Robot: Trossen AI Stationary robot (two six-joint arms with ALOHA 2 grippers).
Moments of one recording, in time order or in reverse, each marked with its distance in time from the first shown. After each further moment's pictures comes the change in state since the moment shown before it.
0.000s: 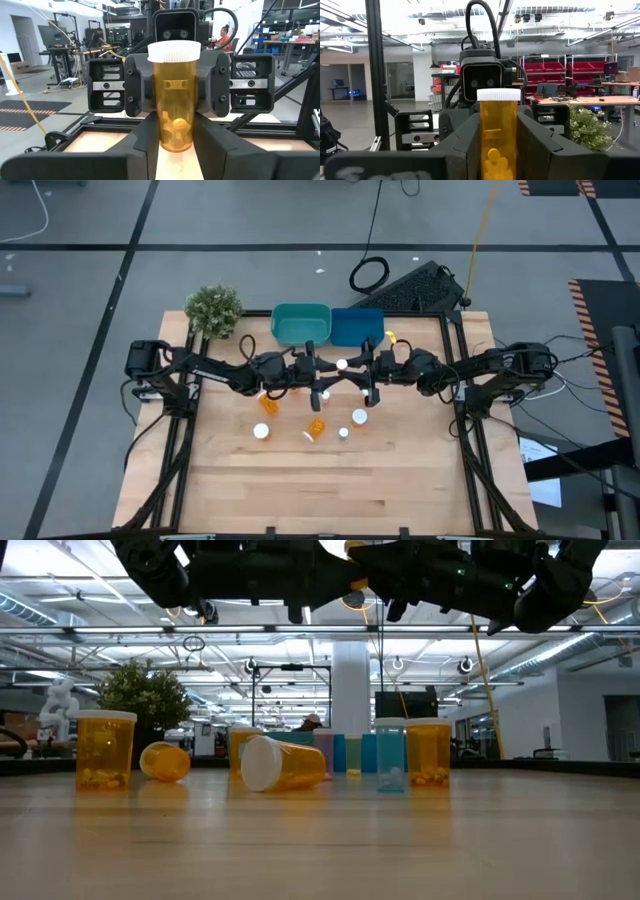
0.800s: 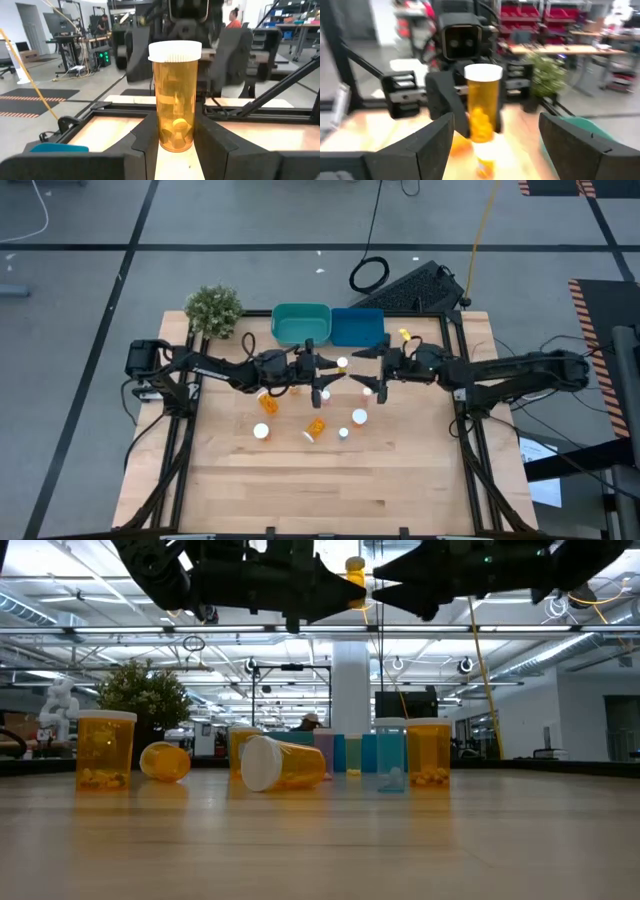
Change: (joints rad) left arm 0.030 -0.002 0.000 -0.077 -0.008 0.013; right arm 0.002 -0.376 0.022 -0.746 0.162 -0.098
